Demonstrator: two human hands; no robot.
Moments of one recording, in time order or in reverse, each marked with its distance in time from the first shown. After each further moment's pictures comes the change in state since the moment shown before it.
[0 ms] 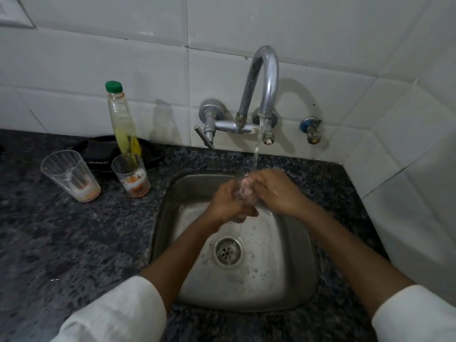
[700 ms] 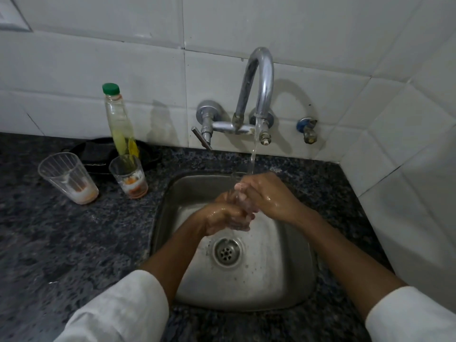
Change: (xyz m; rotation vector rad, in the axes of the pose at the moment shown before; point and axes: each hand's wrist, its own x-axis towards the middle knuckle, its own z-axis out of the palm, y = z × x) left_hand -0.010 0.000 -0.012 -0.353 -0.329 -0.118; right_hand -0.010 -0.001 0.001 -0.050 0.007 -0.075
